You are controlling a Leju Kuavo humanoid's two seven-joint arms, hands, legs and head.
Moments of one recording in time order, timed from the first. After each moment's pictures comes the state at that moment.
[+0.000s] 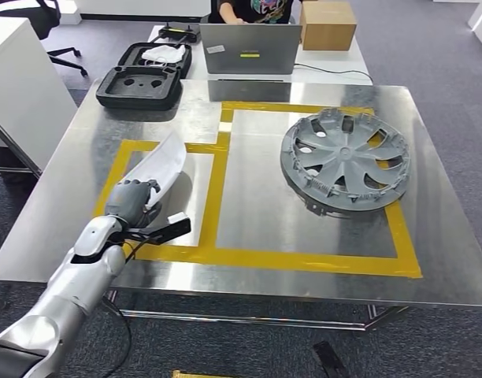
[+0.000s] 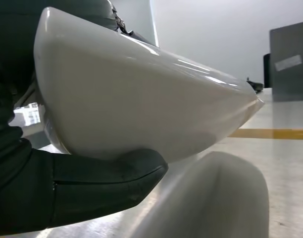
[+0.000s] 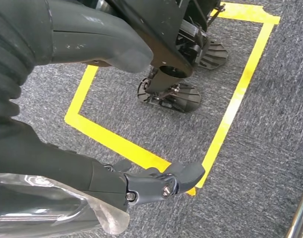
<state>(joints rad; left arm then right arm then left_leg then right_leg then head) -0.64 -0.04 -0.23 -0.71 -1.26 0.29 -0.18 -0.16 0.15 -0.94 -0.21 1.14 0.06 -0.29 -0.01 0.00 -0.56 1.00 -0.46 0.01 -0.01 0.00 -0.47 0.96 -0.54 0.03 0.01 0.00</state>
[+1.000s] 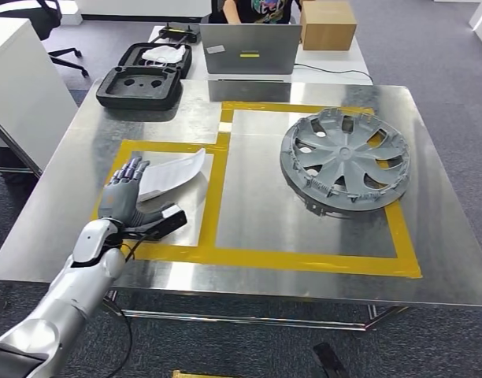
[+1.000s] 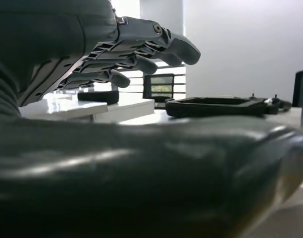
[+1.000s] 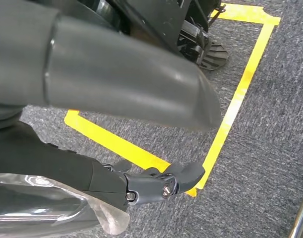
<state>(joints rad) -0.60 -0.06 -0.24 -0.73 -1.15 0.41 -0.15 -0.15 0.15 -0.93 -0.21 1.13 0.05 -0.30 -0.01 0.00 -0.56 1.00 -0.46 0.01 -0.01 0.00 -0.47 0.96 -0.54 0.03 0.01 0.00</state>
